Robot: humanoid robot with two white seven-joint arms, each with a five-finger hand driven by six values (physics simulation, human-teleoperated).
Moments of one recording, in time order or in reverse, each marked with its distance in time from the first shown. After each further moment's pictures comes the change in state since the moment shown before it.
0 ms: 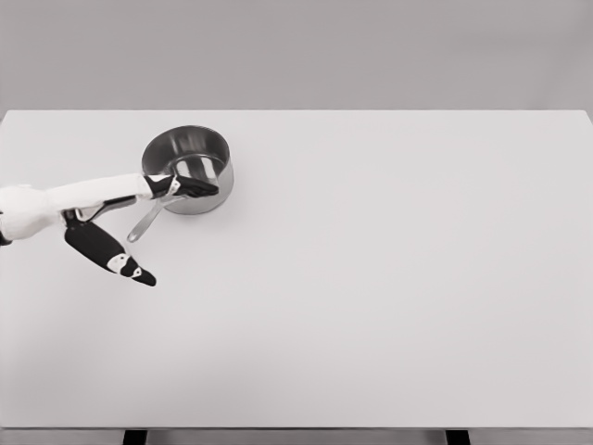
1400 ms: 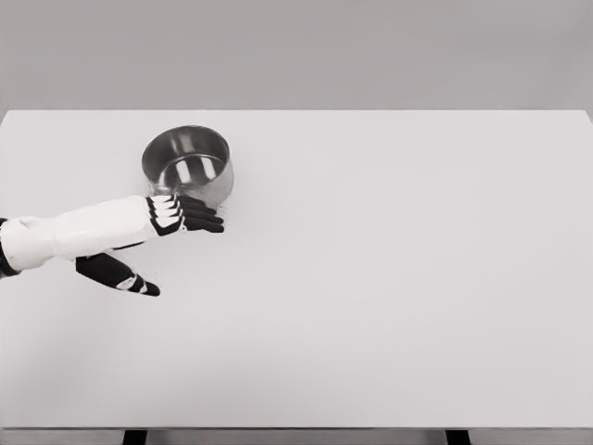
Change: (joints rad) left arm 0.314 -0.179 0.390 0.002 -0.536 -0.322 -0.001; right arm 0.000 0.000 0.000 0.000 0.000 0.000 0.000
